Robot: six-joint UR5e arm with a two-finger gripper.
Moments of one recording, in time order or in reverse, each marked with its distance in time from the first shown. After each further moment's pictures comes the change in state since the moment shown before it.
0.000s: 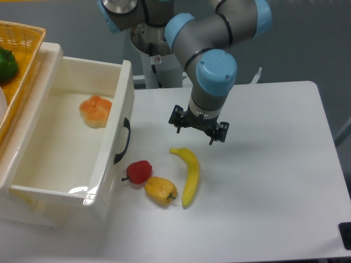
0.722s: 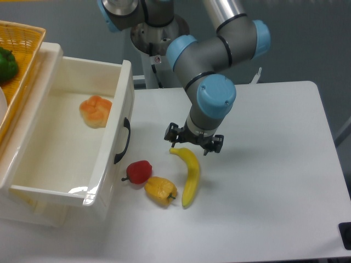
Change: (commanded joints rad) arm -0.034 -0.072 0.009 0.025 -0.077 -0.126
